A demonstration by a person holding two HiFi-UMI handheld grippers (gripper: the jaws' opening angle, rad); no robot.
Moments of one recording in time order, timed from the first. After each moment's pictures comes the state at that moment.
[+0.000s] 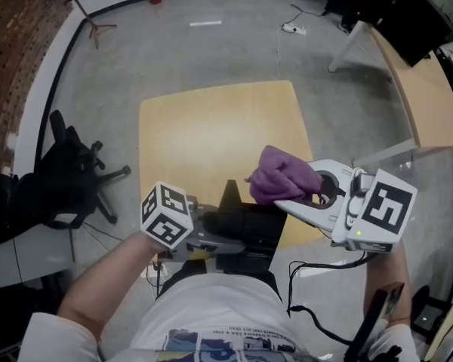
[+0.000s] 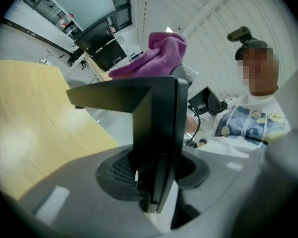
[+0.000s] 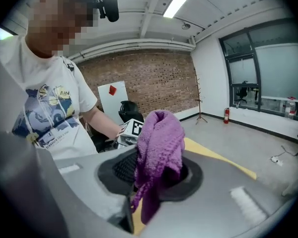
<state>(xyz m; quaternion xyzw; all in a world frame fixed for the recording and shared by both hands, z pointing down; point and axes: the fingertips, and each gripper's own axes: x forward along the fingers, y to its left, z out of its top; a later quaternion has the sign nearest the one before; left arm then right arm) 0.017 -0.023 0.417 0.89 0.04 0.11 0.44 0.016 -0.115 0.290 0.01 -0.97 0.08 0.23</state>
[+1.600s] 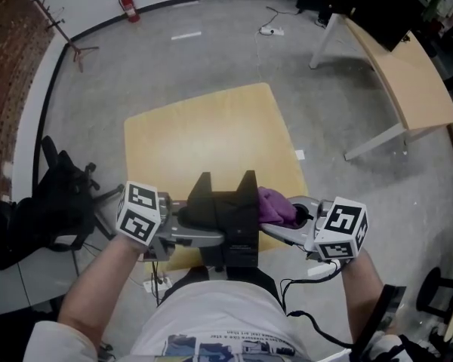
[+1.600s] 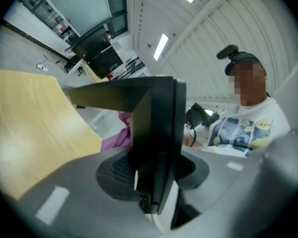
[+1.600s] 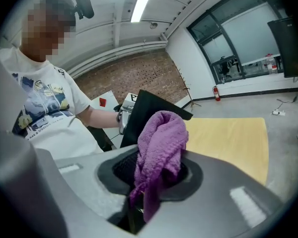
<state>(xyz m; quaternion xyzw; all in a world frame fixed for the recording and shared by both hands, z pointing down) -0.006 -0.049 0.398 0.90 0.04 0.08 0.43 0.054 -0.074 0.393 0.05 -0.95 0.24 0.20</state>
